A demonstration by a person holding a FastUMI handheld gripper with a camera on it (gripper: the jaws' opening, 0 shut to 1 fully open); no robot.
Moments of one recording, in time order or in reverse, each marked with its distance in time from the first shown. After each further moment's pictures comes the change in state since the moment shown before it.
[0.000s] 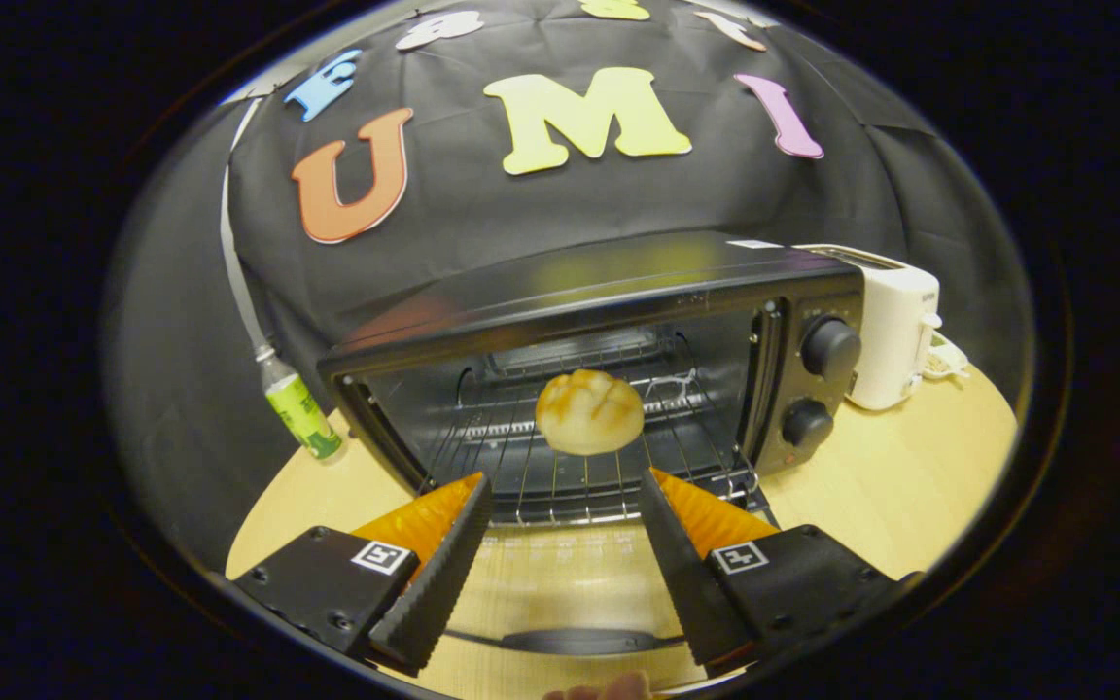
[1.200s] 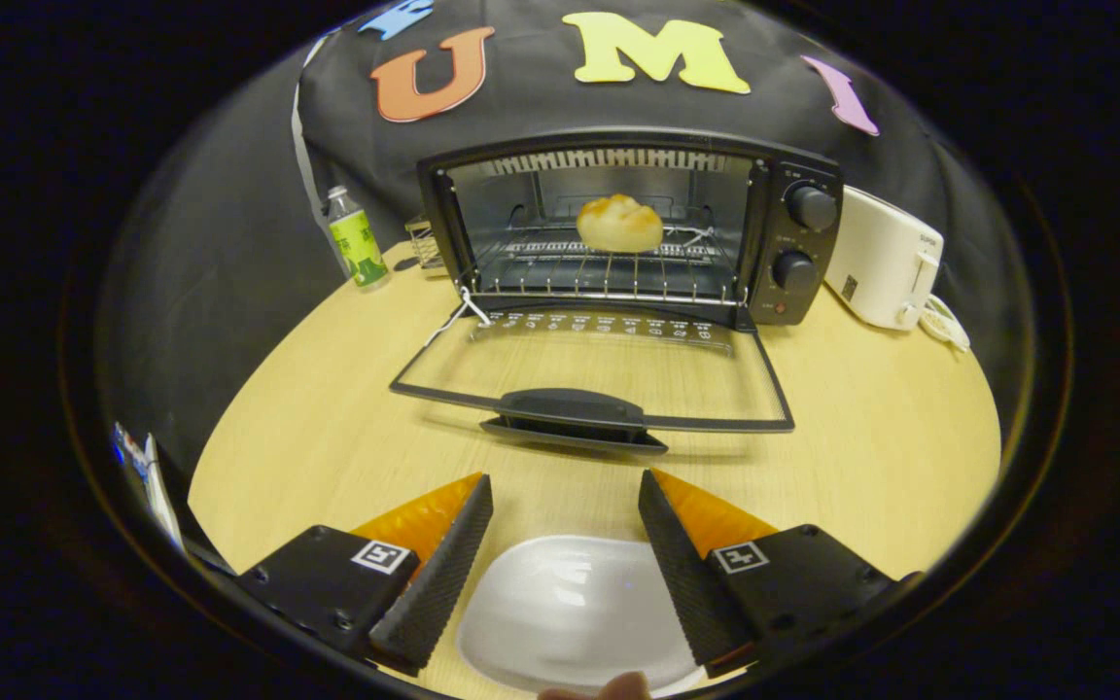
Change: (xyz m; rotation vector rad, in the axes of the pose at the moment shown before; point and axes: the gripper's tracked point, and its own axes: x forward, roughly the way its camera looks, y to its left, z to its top) arm -0.076 -0.023 -0.125 -0.182 0.326 0.045
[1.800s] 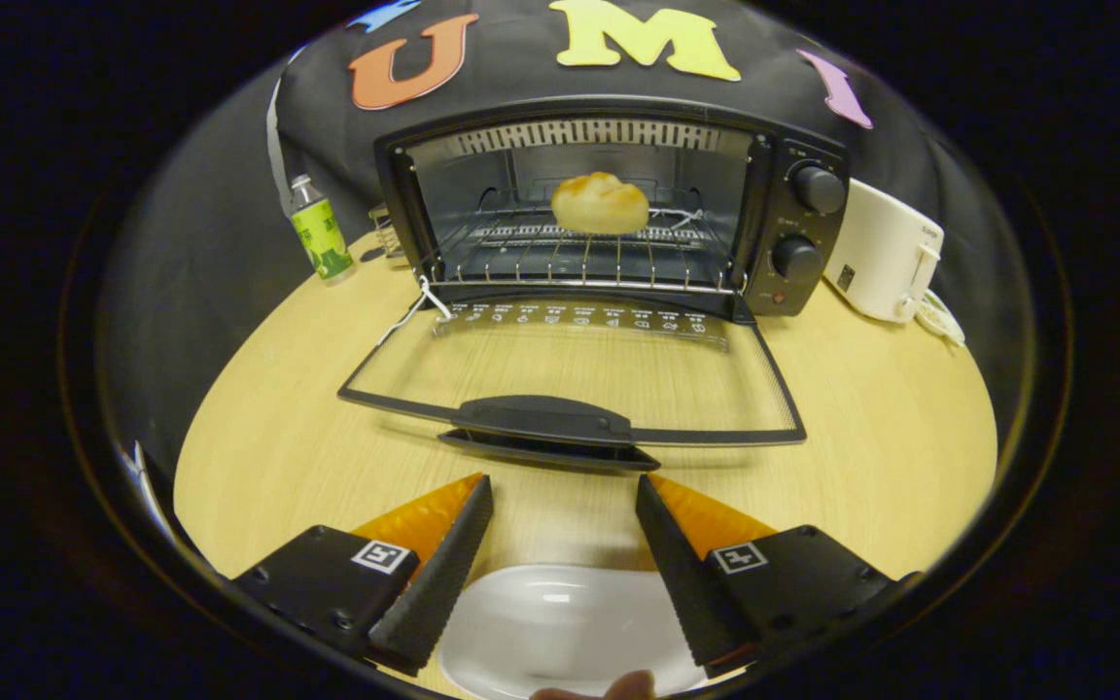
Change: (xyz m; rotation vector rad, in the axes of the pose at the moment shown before) arm 0.025 -0.005 0.001 0.026 0.023 -0.053
